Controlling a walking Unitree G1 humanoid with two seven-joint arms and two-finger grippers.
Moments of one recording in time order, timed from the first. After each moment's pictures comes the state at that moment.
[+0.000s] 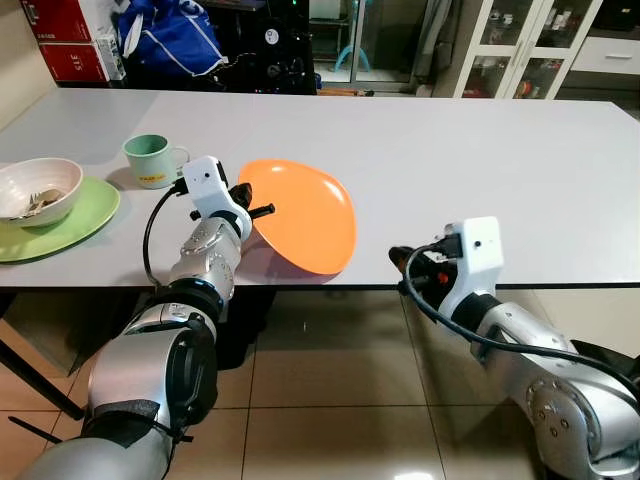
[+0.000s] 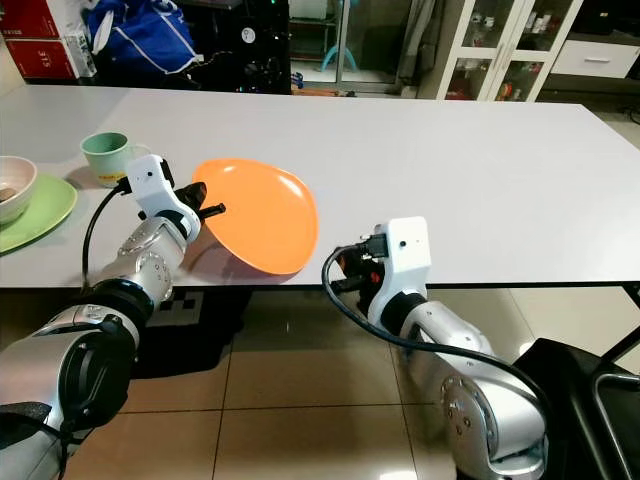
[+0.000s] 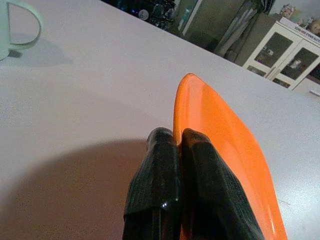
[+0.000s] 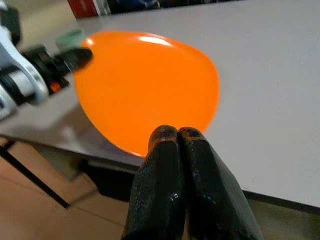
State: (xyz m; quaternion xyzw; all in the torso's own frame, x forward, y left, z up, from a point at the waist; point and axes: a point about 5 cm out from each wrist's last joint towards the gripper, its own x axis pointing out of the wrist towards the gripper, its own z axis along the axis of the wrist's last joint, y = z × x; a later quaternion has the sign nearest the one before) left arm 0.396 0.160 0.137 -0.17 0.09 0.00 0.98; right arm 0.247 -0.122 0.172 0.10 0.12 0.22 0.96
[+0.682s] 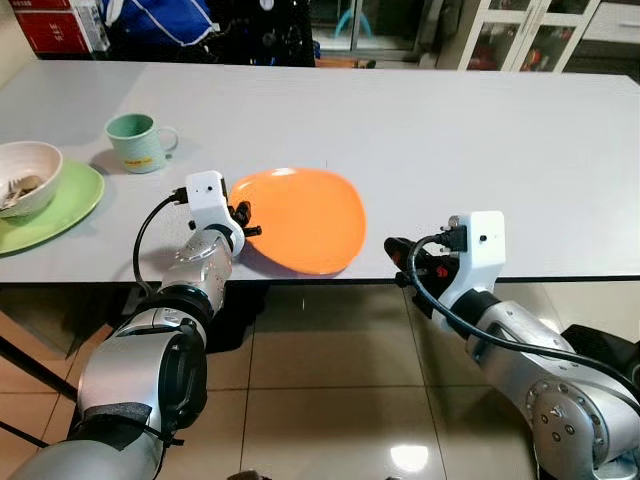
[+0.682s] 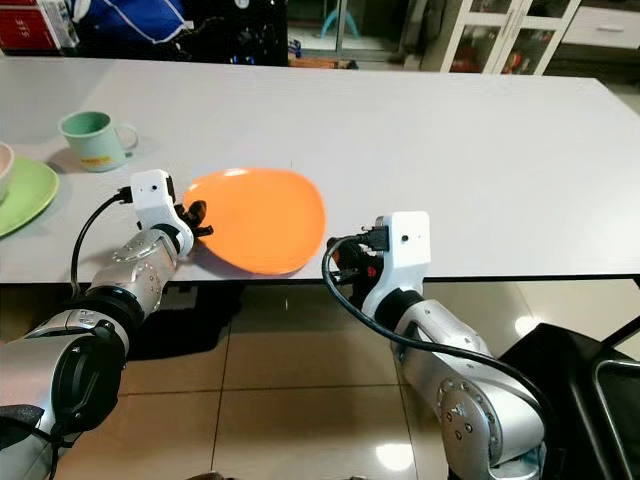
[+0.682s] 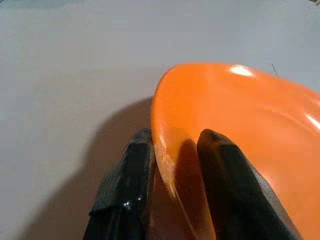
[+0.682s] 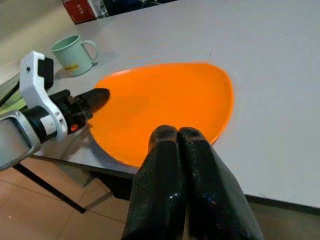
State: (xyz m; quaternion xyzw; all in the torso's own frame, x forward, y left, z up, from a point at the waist) left arm 0.389 0.173 0.120 -0.10 0.14 0.01 0.99; right arm 0.245 -0.117 0.183 0.12 0.11 0.22 0.96
